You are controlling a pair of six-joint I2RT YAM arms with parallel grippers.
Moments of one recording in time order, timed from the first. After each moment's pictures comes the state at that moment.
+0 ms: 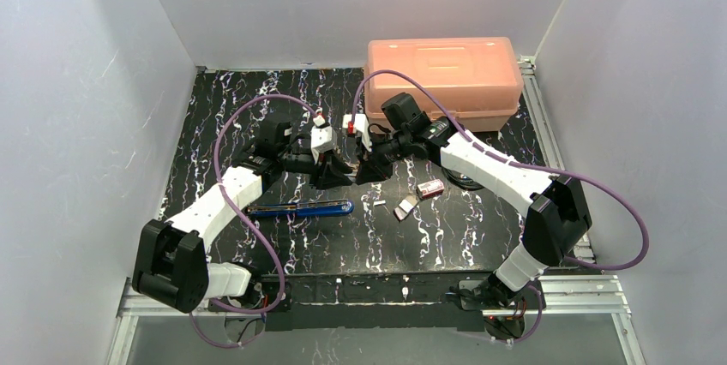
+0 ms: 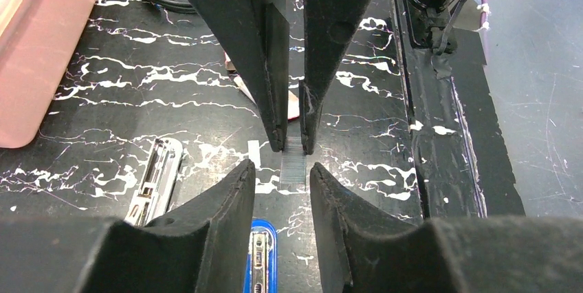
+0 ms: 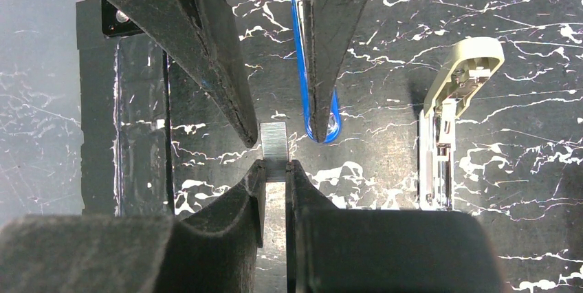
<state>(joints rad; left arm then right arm) -0.37 1.29 0.84 -0.17 1.12 0.45 0.78 1.60 1.35 -0.57 -0.72 -0.38</state>
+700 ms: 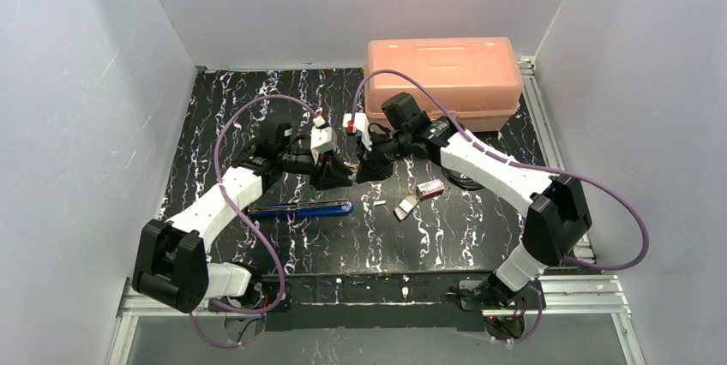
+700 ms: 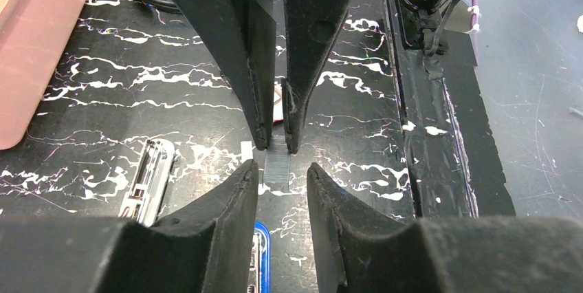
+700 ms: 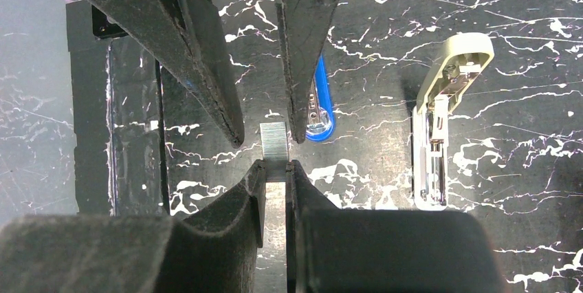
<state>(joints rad) -0.37 1.29 0.84 -0.17 1.13 0.44 0.78 1.60 1.35 -0.57 -0.70 -0.37</state>
